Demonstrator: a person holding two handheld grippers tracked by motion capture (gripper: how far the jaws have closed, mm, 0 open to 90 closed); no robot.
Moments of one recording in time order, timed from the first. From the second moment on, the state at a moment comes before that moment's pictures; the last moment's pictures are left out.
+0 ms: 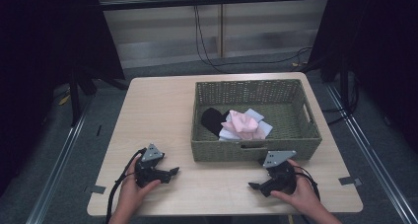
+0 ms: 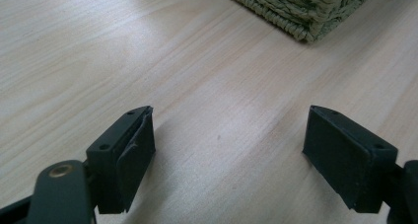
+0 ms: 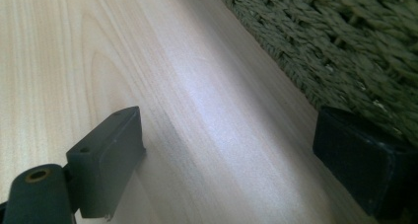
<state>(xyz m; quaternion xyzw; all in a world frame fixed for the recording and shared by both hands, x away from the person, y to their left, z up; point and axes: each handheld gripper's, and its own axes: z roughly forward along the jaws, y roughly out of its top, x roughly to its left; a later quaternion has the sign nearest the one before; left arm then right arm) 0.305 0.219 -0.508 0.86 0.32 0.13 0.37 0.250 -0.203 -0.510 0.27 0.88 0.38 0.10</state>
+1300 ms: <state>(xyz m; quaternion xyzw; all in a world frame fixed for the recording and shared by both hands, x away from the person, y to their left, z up) 0.305 0.219 -0.508 0.86 0.31 0.13 0.37 0.268 -0.195 -0.400 0.26 0.91 0.32 0.04</state>
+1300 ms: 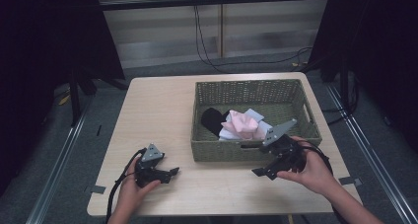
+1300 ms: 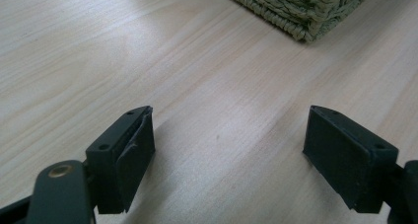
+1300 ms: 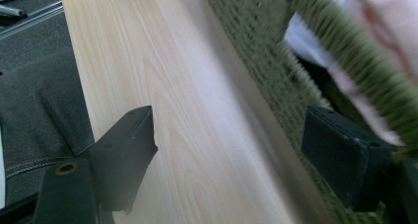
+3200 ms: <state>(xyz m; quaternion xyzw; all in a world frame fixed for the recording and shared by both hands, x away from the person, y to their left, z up) 0.305 0.219 -0.508 0.86 0.31 0.13 0.37 0.421 -0.150 -0.415 0.35 0.91 0.22 0.04</state>
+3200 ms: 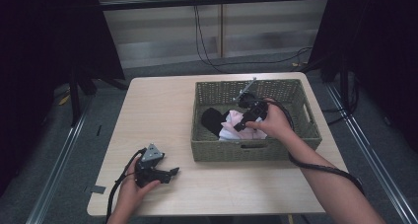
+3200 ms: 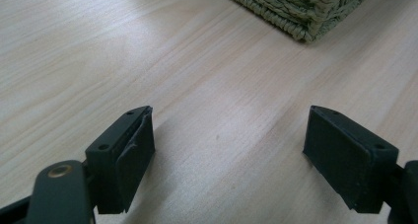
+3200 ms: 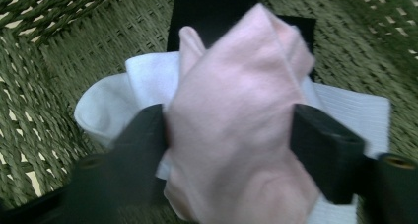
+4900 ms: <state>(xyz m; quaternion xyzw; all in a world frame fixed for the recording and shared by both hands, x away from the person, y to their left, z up) 0.305 0.219 -0.508 0.86 0.31 0.13 0.37 0.415 -0.203 -0.391 0.36 0.90 0.25 0.00</state>
